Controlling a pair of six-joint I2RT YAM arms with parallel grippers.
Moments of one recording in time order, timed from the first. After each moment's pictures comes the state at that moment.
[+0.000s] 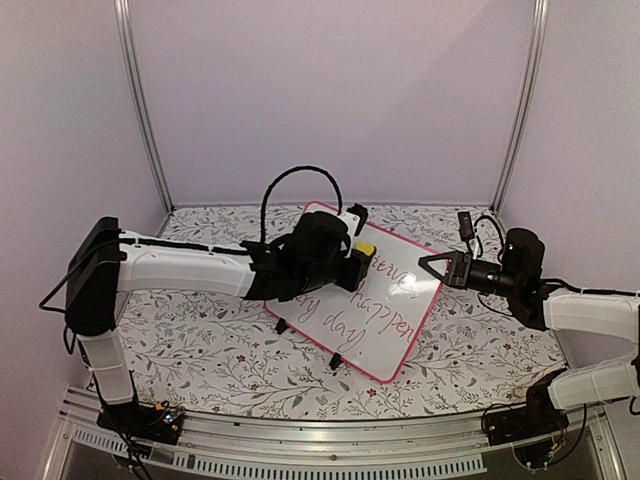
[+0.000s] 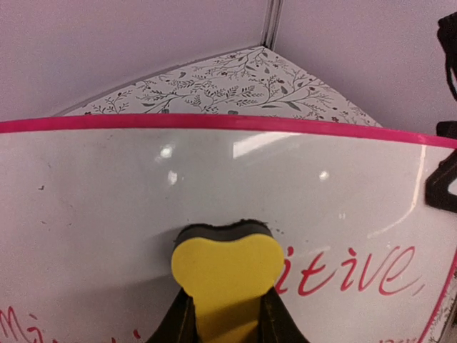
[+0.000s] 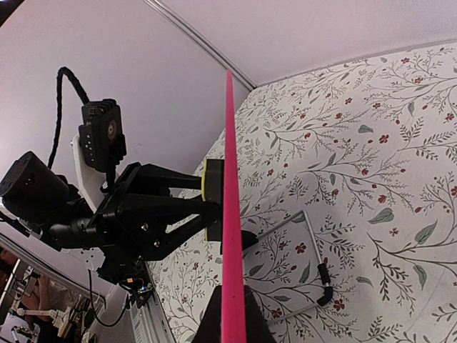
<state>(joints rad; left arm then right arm) -1.05 1.89 1.35 0.04 -0.31 -0.28 0.39 1.18 0.45 0.55 -0.68 0.67</state>
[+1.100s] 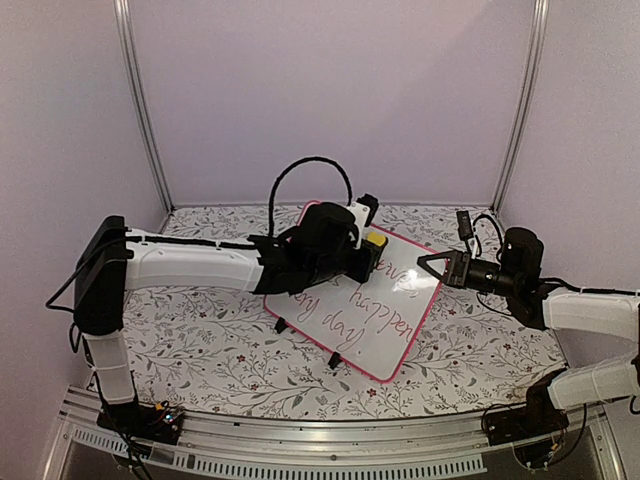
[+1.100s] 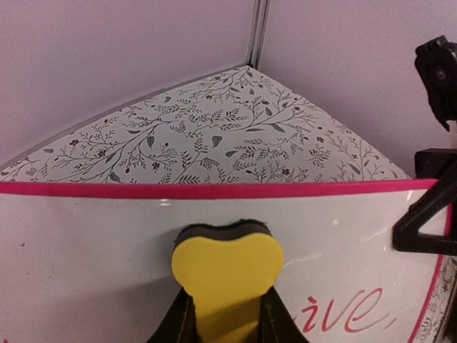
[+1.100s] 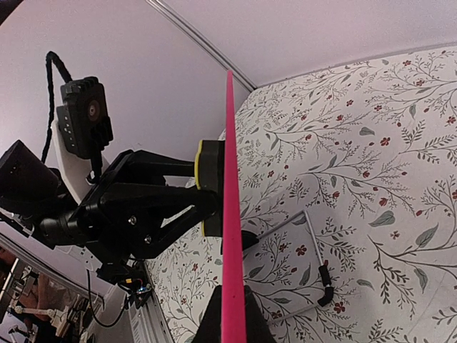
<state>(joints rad) -1.06 1.93 1.44 0.06 -0.29 -0.24 0.40 1.19 0.46 0.55 -0.67 0.67</state>
